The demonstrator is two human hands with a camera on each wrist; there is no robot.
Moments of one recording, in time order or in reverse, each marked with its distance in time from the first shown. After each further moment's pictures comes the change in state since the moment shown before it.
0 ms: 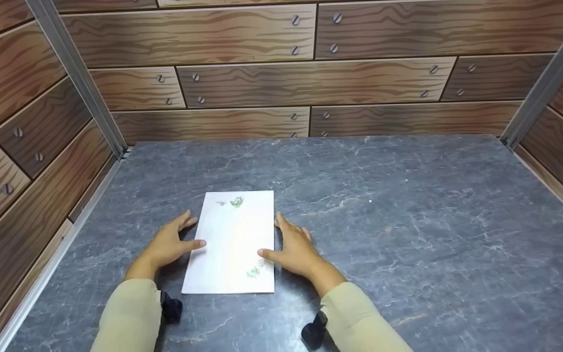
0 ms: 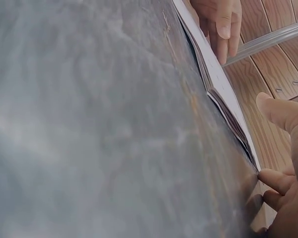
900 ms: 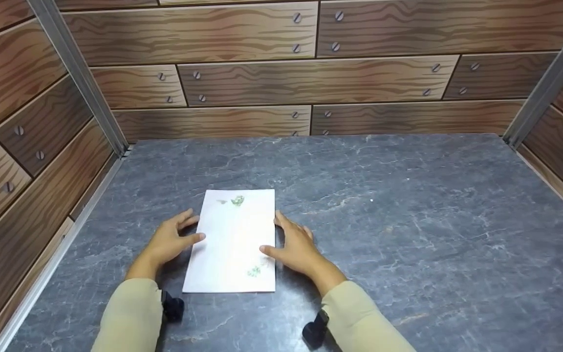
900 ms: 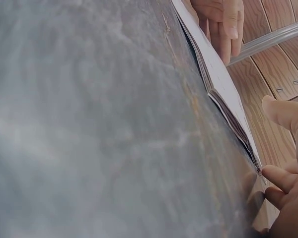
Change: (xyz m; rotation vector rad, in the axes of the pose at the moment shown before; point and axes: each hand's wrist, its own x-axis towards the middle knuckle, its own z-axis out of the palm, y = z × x) left_hand 0.001 0.002 0.000 -0.153 0.028 -0.016; right_hand 0.001 0.001 0.001 0.054 0.030 -0.010
